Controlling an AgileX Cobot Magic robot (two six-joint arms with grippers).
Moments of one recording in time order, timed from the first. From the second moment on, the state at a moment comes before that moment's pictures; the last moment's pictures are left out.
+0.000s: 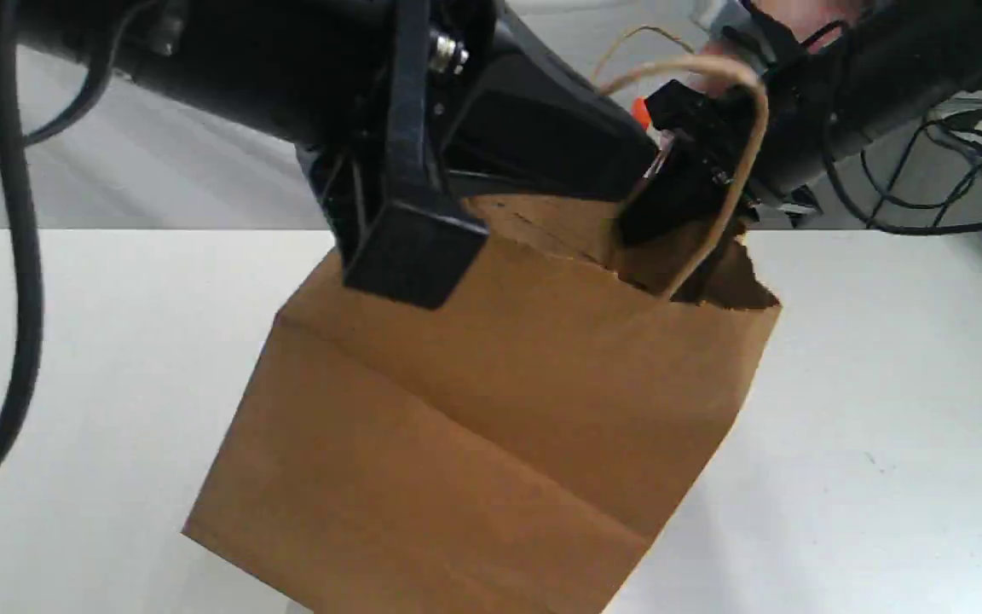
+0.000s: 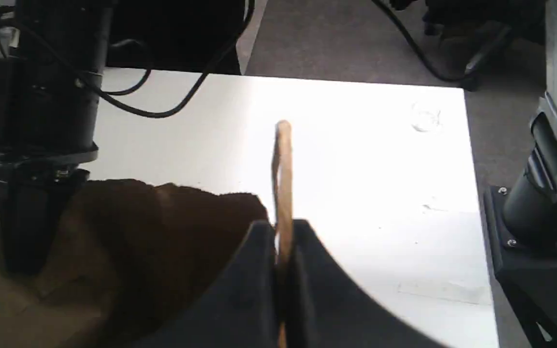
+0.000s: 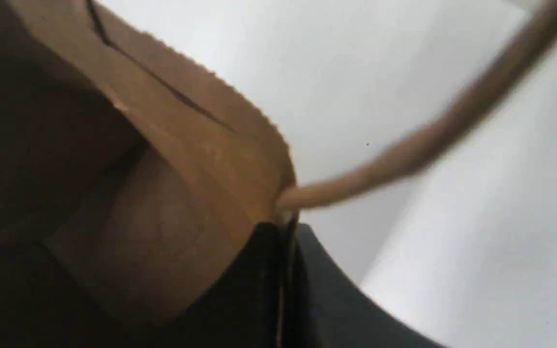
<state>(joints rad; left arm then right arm) -0.64 1.40 -1.41 -0.81 0.92 1.01 0.09 1.99 -1.74 0.81 1.24 -0.41</state>
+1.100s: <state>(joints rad) -0.64 1.39 -1.50 -0.74 0.84 0.93 0.09 2.05 -1.74 0.98 1.24 -0.41</state>
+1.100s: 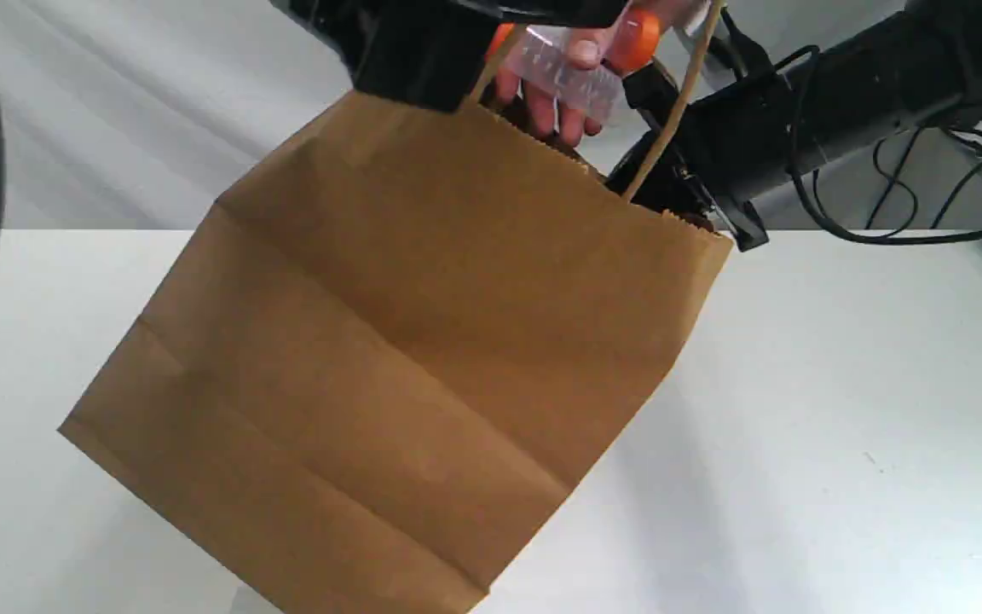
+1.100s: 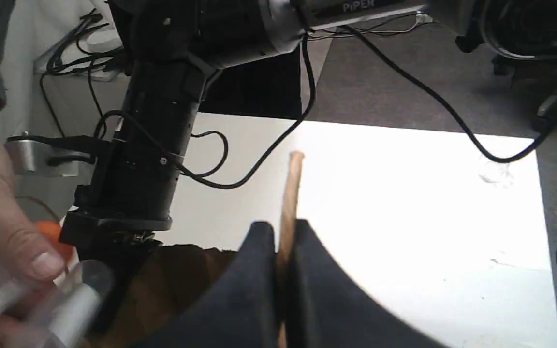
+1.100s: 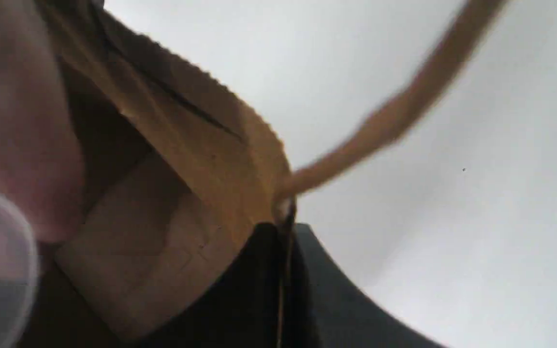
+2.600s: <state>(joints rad) -0.64 1.22 -0.99 -1.15 0.48 1.09 0.17 1.92 -1.86 0.73 1.23 -0.40</state>
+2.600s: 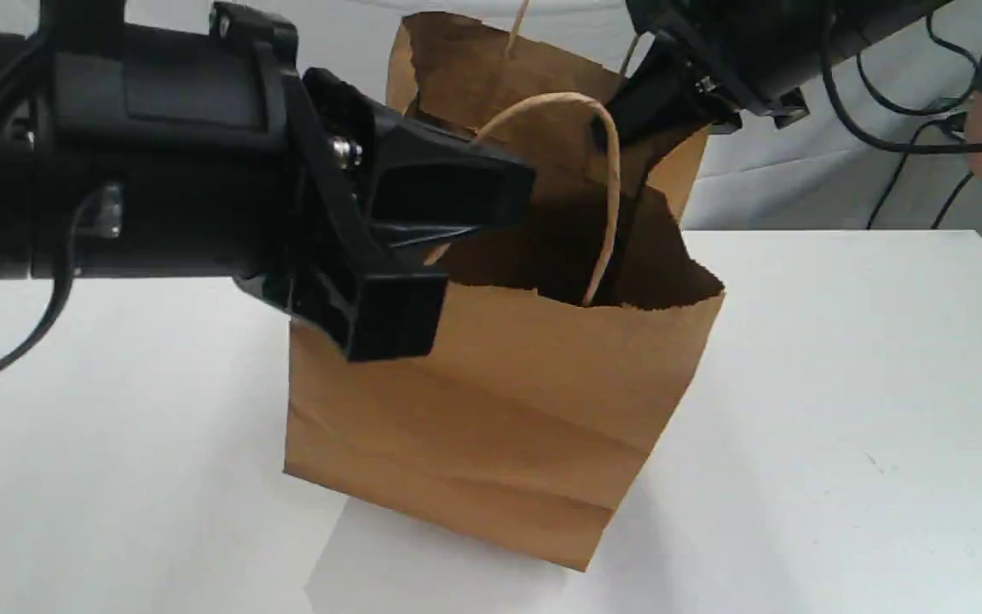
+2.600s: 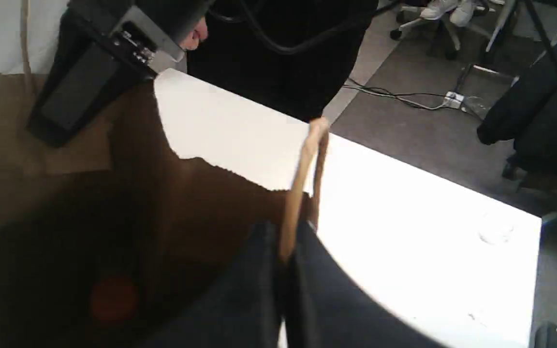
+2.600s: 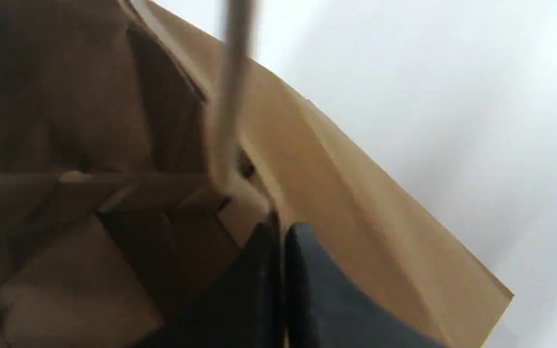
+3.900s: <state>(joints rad) -0.64 1.22 -0.88 -1.18 0.28 1.13 0.21 1.96 -1.86 0.62 1.23 -0.34</state>
